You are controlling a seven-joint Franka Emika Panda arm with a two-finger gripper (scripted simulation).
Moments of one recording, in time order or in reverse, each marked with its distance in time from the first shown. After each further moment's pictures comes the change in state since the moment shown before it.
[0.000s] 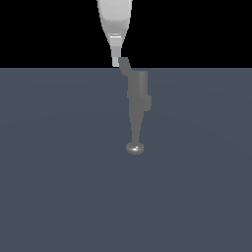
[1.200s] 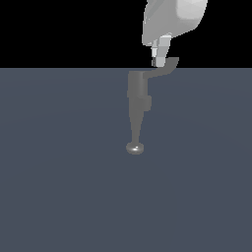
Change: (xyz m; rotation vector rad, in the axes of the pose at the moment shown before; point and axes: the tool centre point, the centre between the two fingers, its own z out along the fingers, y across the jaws) arm 0.086 0.010 0.000 -0.004 0.000 -0.021
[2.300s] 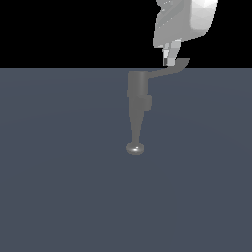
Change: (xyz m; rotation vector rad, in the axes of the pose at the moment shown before) arm 0.042 -0.047 0.000 -0.002 -0.002 -0.007
